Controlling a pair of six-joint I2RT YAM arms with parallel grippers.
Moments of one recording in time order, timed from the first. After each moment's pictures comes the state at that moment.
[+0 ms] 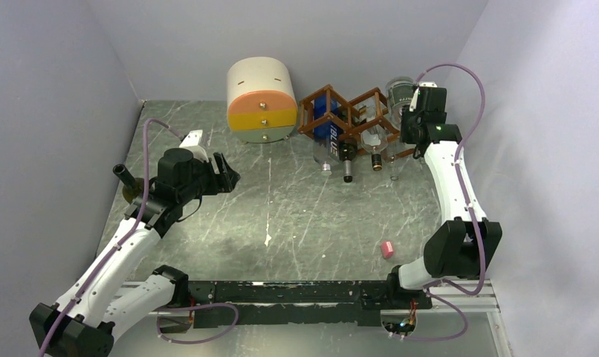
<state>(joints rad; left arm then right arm) -0.41 0.88 0.83 -0.41 0.03 -0.46 -0.03 1.48 1.44 -0.64 0.17 -0.05</state>
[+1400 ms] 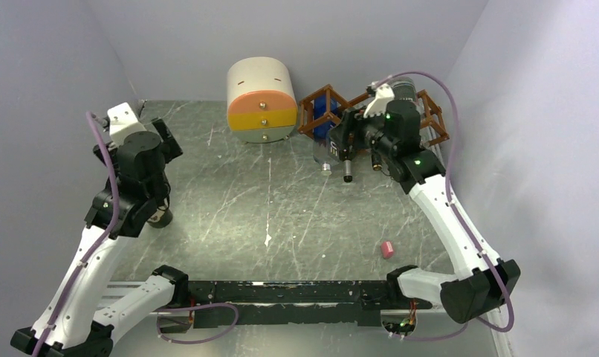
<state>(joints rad) -0.41 0.86 1.19 -0.60 -0.82 -0.35 0.33 1.20 1.26 -0.37 -0.21 0.21</state>
